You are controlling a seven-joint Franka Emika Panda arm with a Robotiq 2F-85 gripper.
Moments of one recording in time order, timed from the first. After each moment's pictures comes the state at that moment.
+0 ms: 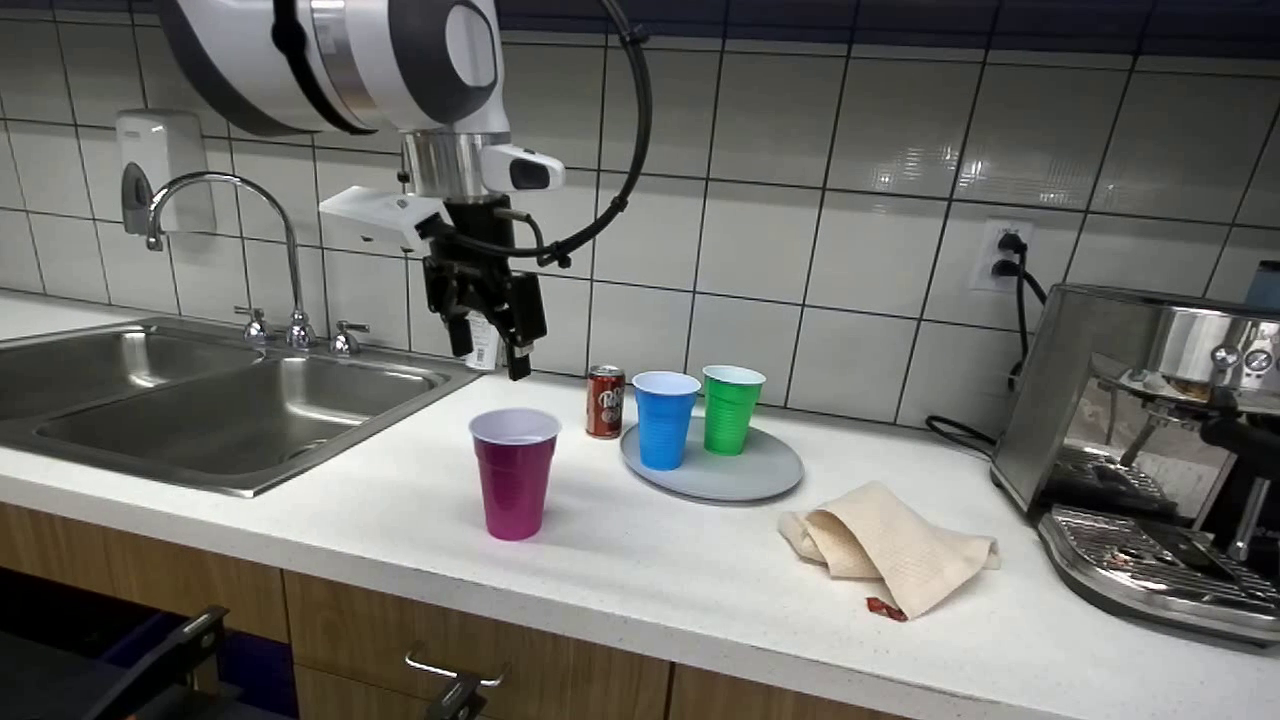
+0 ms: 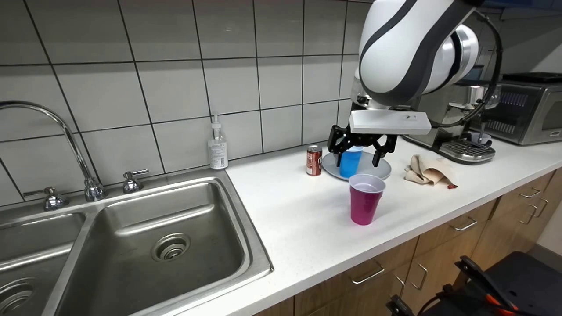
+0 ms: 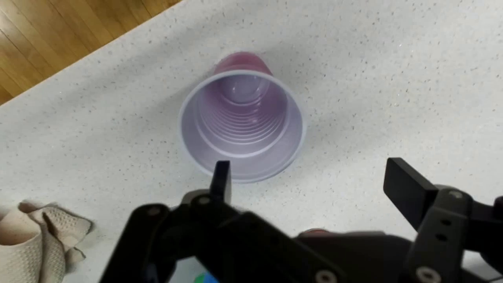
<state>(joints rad) 0.02 -0.16 -0.04 -2.70 -0.17 2.73 0.51</state>
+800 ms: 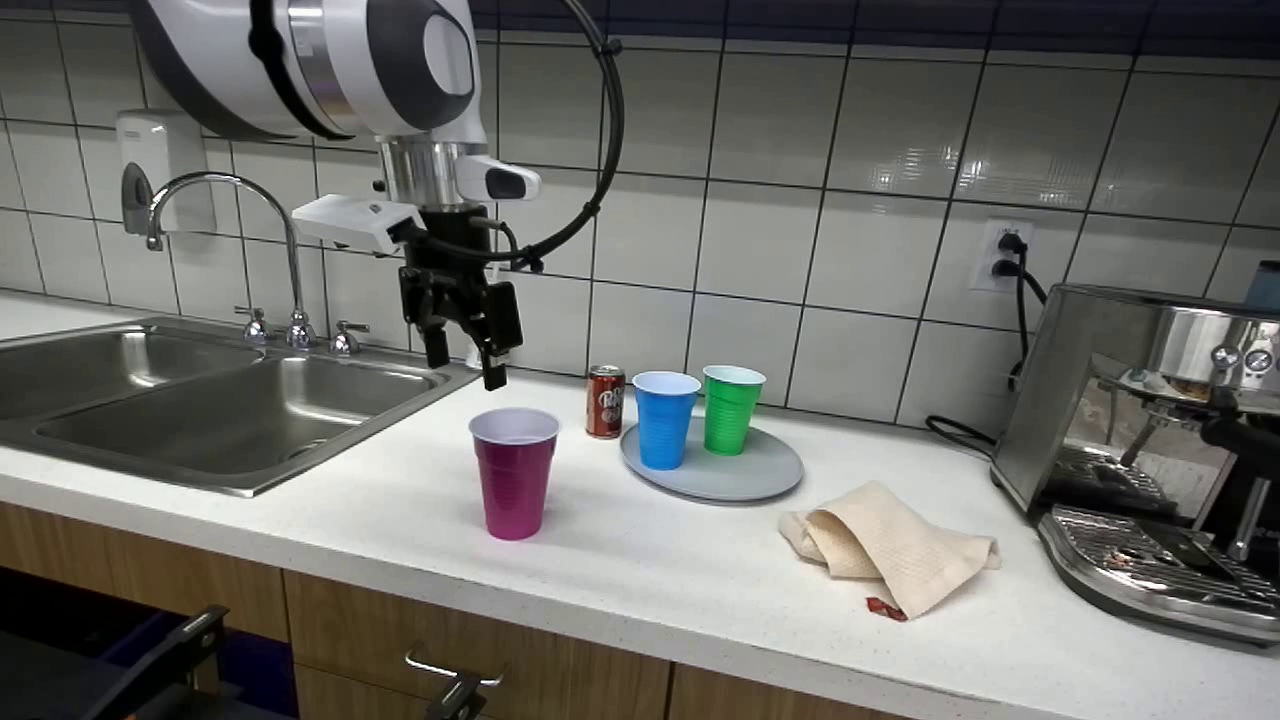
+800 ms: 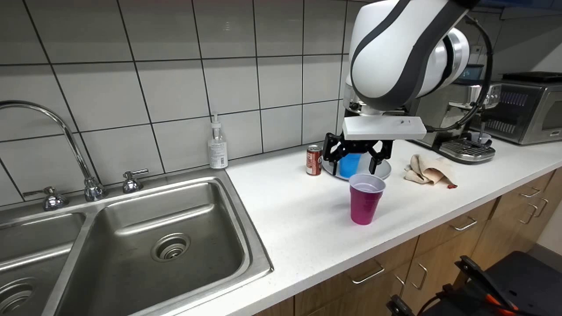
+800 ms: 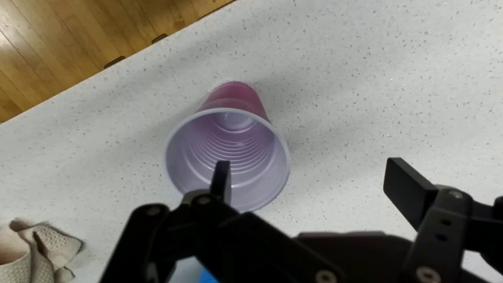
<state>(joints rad) 0.01 -0.15 0.01 -2.70 -0.16 2.69 0.53</state>
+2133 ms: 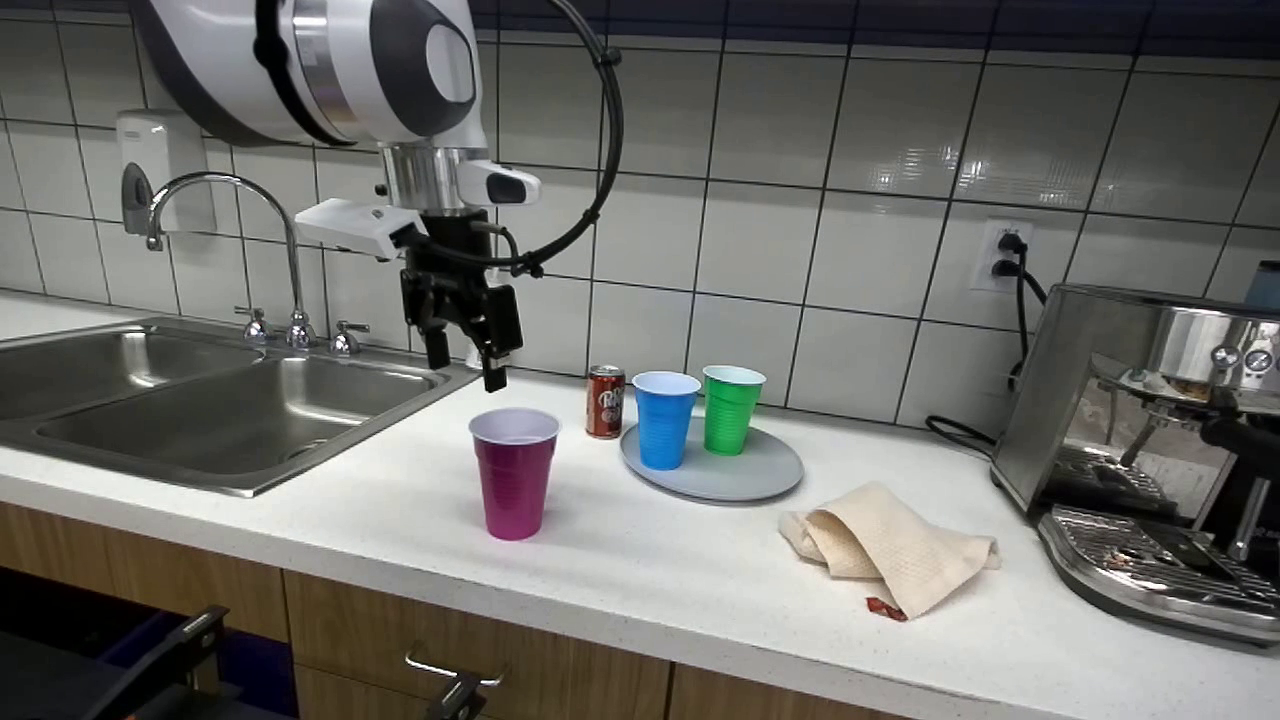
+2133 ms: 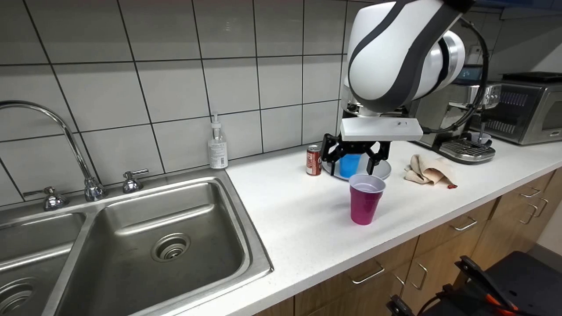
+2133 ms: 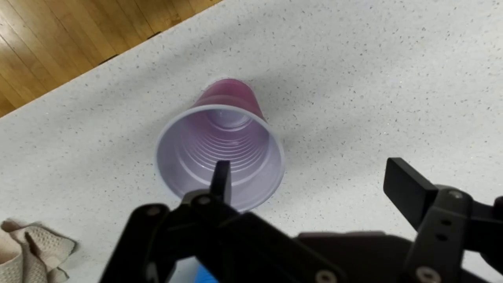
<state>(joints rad) 0.01 -0.13 0.01 -2.69 -0.15 2.70 0.53</state>
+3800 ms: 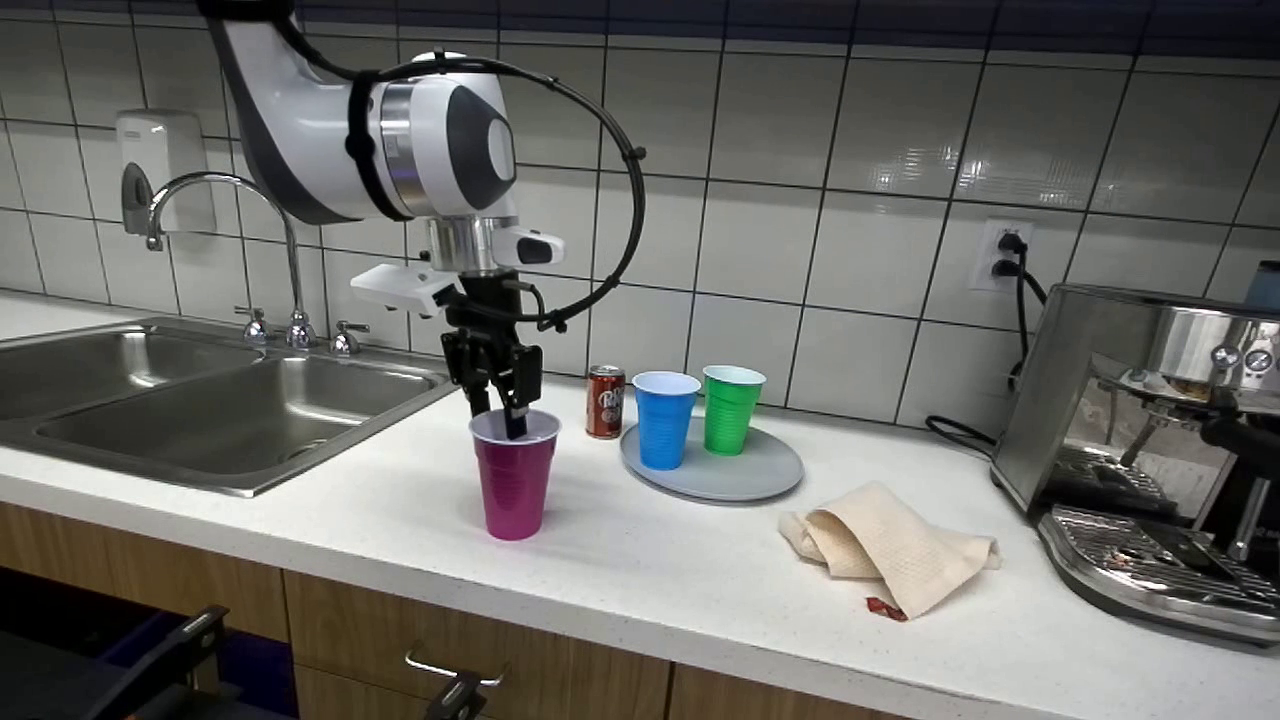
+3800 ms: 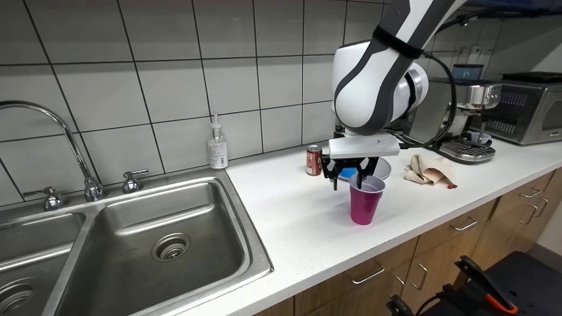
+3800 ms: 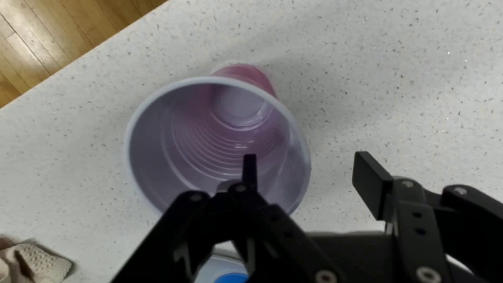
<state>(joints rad) 0.03 0.12 -0.04 -2.54 -0.27 2.72 0.65</state>
